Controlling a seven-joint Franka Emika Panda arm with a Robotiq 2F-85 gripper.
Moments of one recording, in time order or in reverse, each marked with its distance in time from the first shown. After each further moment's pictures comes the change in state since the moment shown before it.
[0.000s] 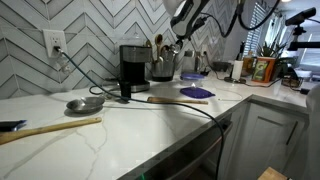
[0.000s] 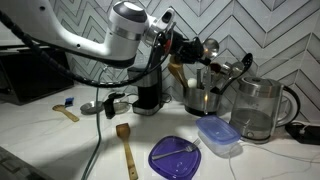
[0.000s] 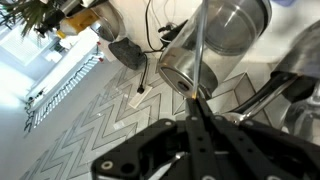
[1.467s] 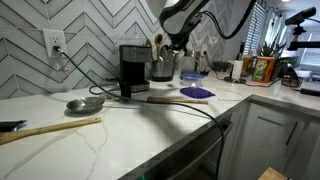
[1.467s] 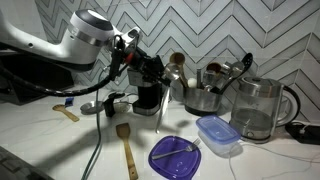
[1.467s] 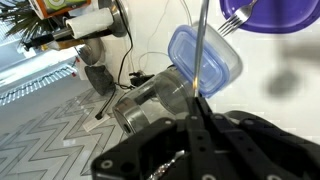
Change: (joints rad) arm -0.418 -0.322 0.761 -0.301 -0.210 -0.383 -0.091
